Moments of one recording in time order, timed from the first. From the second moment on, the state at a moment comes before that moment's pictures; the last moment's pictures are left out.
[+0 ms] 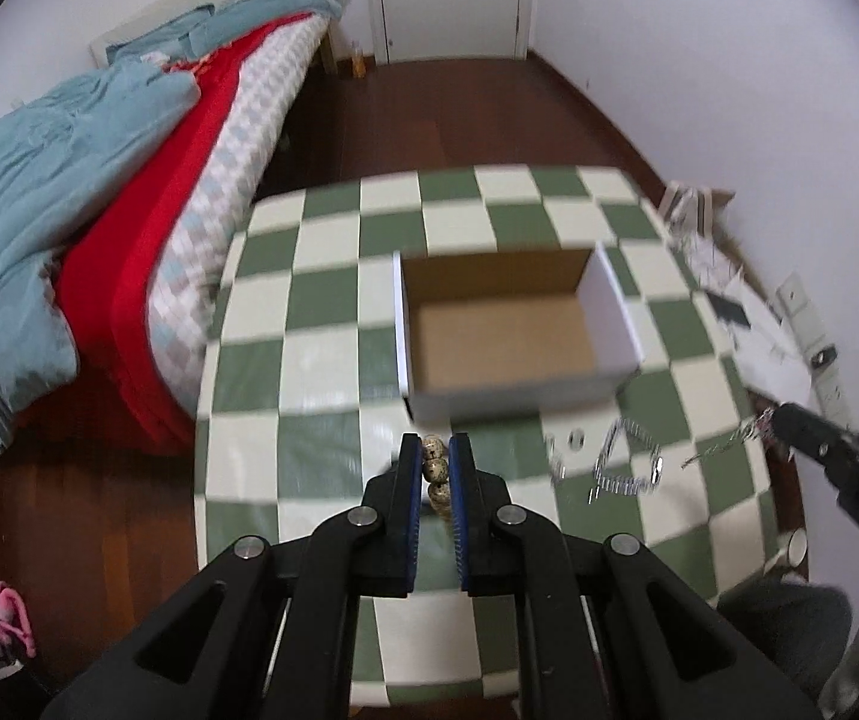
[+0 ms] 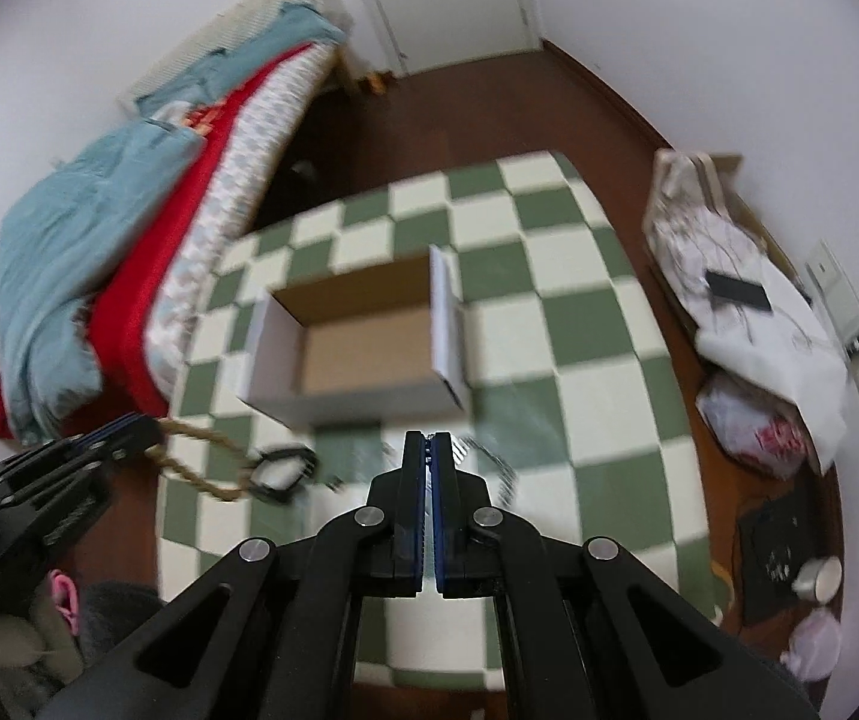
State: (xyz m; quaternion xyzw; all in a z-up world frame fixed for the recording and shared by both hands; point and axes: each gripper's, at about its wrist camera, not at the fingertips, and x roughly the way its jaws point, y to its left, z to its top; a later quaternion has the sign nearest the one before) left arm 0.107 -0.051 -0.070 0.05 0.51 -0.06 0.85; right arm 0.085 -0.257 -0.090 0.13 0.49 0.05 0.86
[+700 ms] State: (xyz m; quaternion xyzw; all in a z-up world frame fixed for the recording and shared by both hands) left arm 0.269 -0.061 -0.127 -0.02 0.59 -0.09 0.80; right arm 0.263 -0.203 -0.149 0.12 0.56 0.08 0.82
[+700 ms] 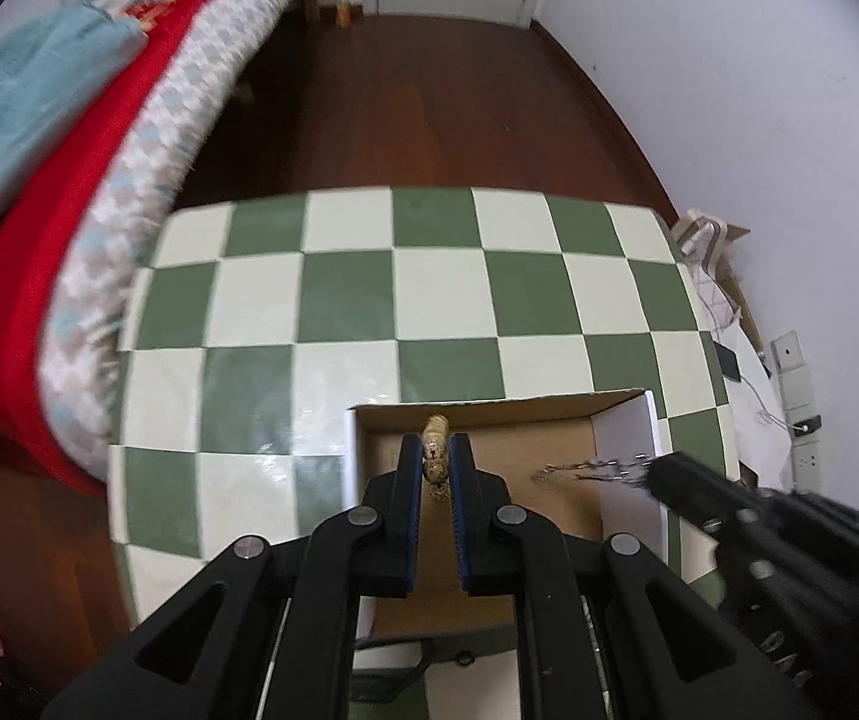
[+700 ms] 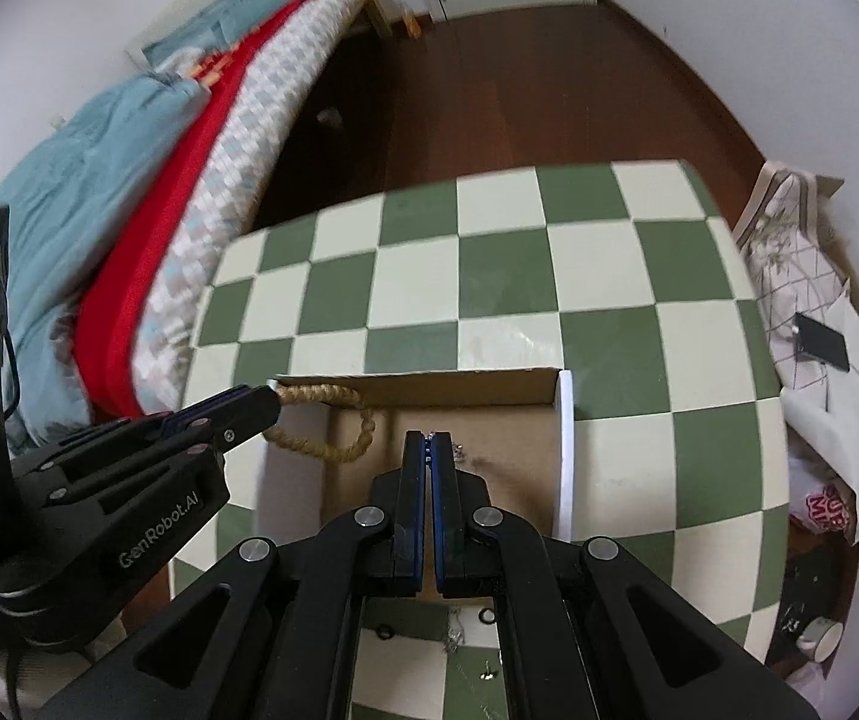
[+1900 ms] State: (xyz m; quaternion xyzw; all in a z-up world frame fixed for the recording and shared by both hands) left arm 0.206 -0.020 -0.109 0.05 0.51 0.04 0.86; right arm 0.200 -0.204 -0.166 0.01 0.58 -0.03 0.82
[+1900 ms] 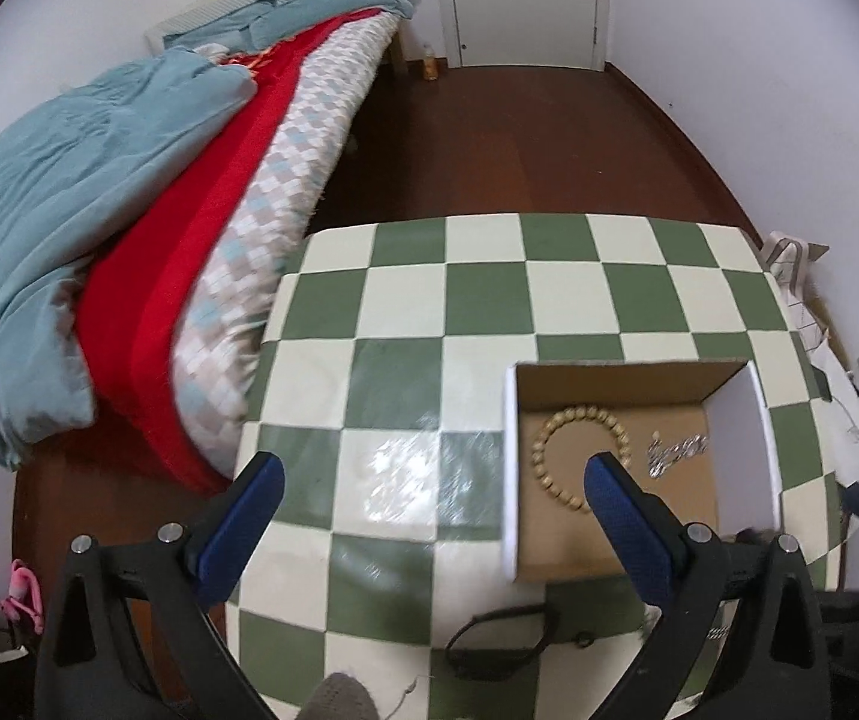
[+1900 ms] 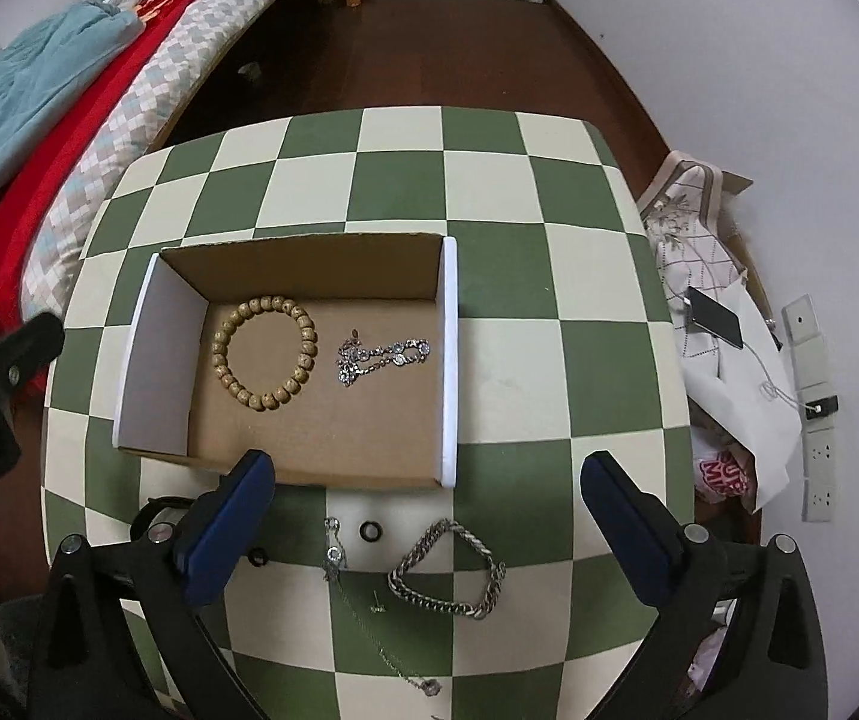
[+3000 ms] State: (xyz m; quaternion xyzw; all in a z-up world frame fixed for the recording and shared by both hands) left arm 0.066 0.001 -0.003 0.03 0.39 0.06 0.92; right arm 0.063 -0.203 -0.025 0.05 0.43 -0.03 0.90
